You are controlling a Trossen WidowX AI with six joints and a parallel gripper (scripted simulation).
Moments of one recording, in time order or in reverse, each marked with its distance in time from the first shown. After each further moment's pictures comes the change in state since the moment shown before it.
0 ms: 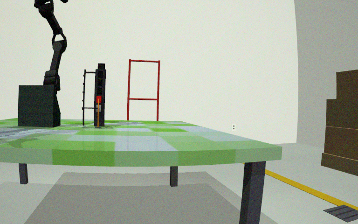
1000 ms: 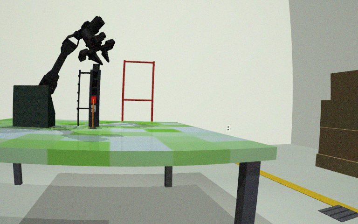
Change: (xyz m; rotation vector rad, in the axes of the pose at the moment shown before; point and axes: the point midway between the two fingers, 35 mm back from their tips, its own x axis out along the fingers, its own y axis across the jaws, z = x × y) arm 0.078 0.286 -0.336 0.906 1.296 -0.072
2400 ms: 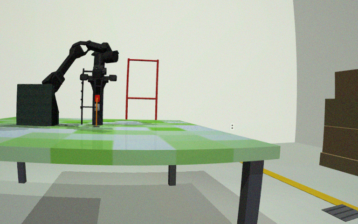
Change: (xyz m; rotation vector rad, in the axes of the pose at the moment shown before) arm 0.064 -0.042 -0.170 0.313 0.369 -0.548
